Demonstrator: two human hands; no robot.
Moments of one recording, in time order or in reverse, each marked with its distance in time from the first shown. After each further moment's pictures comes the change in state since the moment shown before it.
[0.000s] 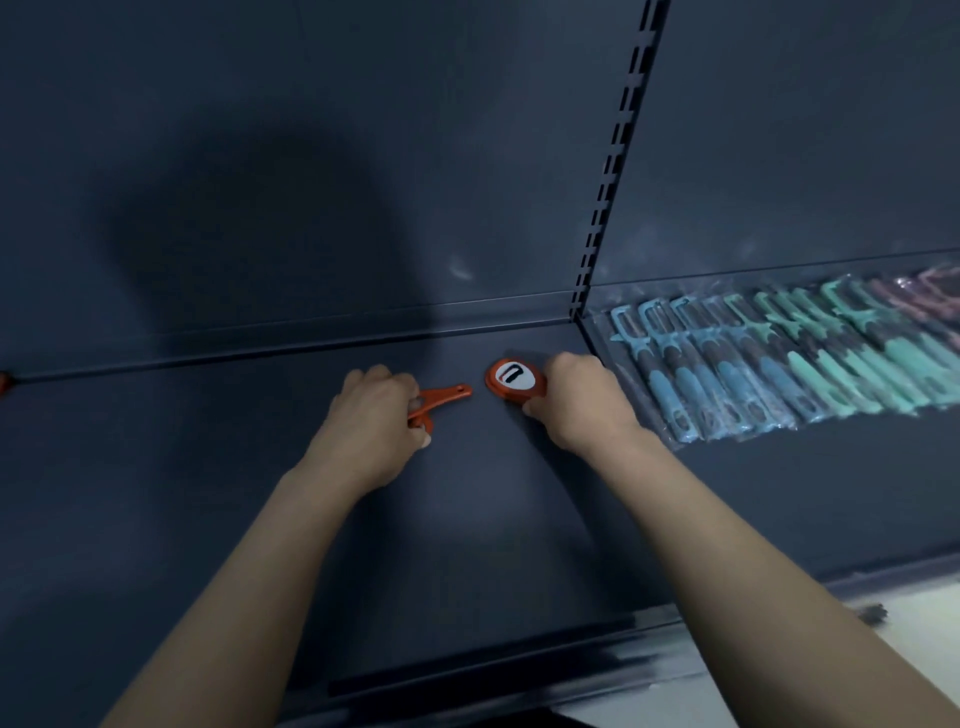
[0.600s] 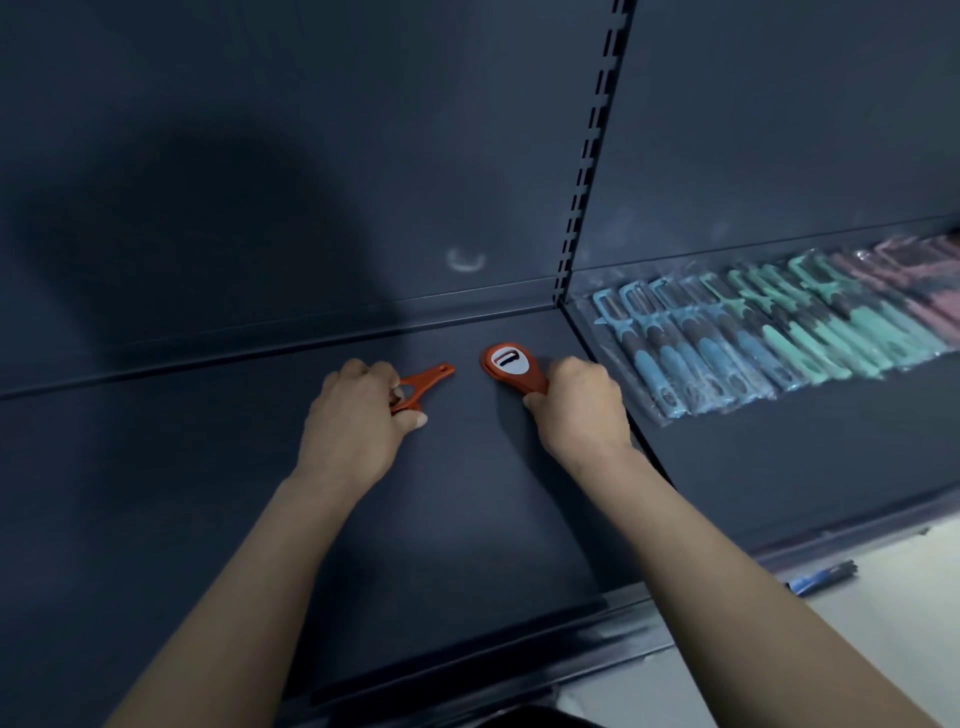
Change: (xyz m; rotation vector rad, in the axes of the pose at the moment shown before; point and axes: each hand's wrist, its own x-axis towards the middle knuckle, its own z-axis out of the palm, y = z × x) left_hand 0.000 -0.009 0.008 -0.101 0.163 -0.016; right_hand -0.022 0.001 0.015 0.113 0.165 0.112
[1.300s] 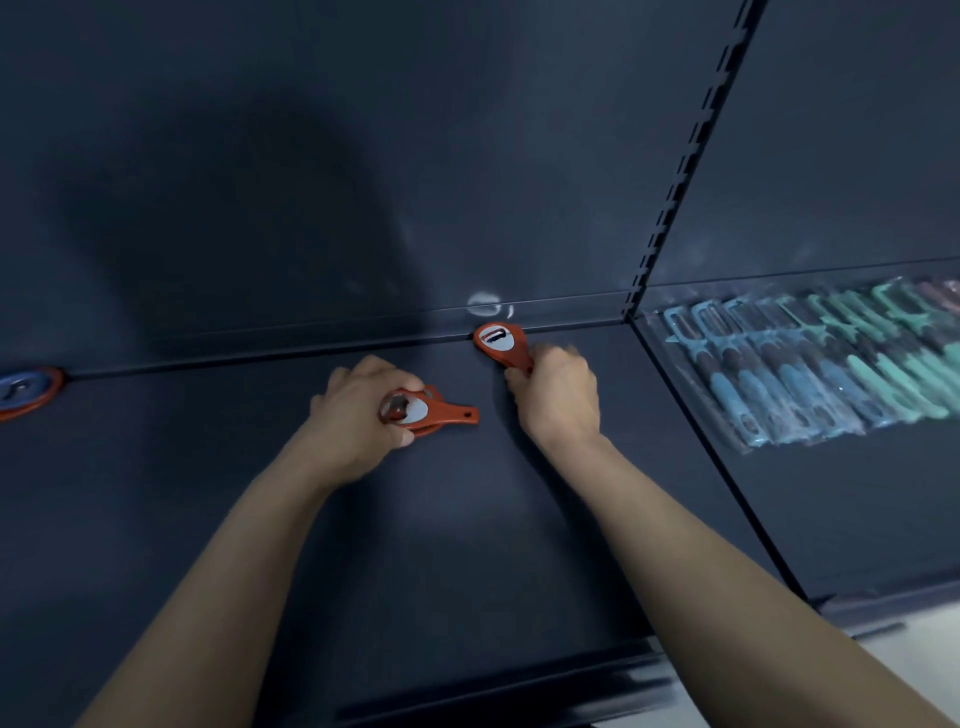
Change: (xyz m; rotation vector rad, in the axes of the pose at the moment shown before) left_hand 0.006 -0.065 -0.034 -0.160 -0.191 0.005; right_hand 0.022 -0.071 0.043 0.164 0.018 -0.055
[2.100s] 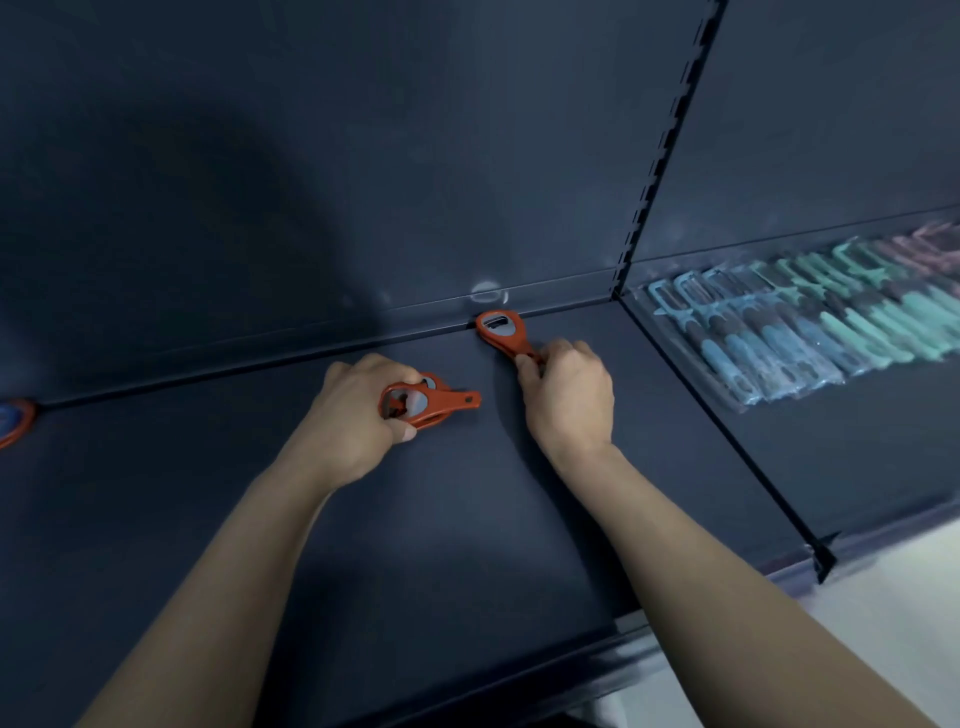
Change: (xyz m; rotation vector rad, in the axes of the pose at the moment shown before) left_hand 0.002 -0.014 -0.007 -0.044 -0.010 0.130; right_hand -0.026 -0.001 0.006 -0.017 0.201 0.061
